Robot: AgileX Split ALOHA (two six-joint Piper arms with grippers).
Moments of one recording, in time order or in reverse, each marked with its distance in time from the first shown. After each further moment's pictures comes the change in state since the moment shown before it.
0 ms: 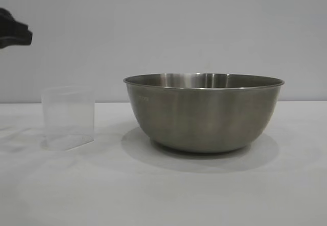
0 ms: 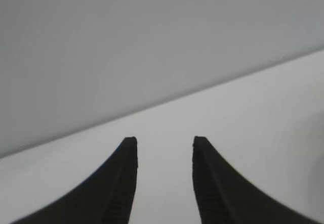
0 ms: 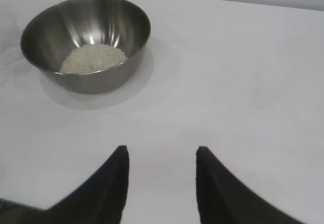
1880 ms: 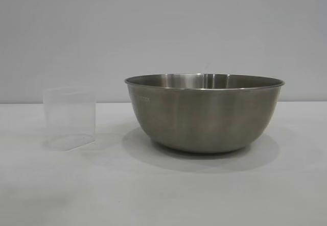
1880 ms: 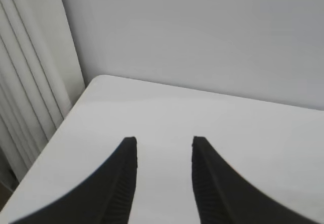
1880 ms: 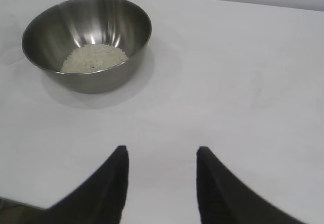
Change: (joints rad) left arm 0.046 -1.494 0.024 -0.204 1.685 -0.008; right arm 0.000 0.000 0.000 0.000 0.000 0.000
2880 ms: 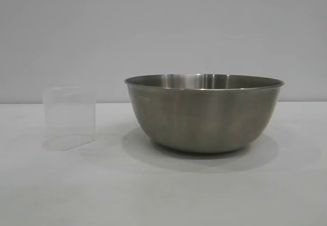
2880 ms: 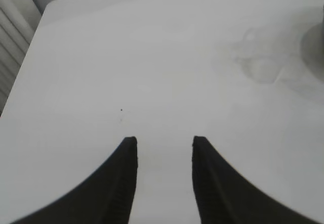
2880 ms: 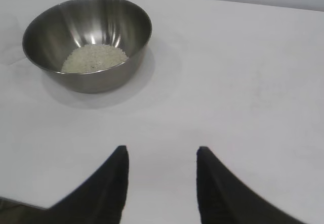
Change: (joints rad) left arm -0.001 -0.308 0.018 -0.067 0.553 0.196; right arm 0.000 0.000 0.000 0.000 0.000 0.000
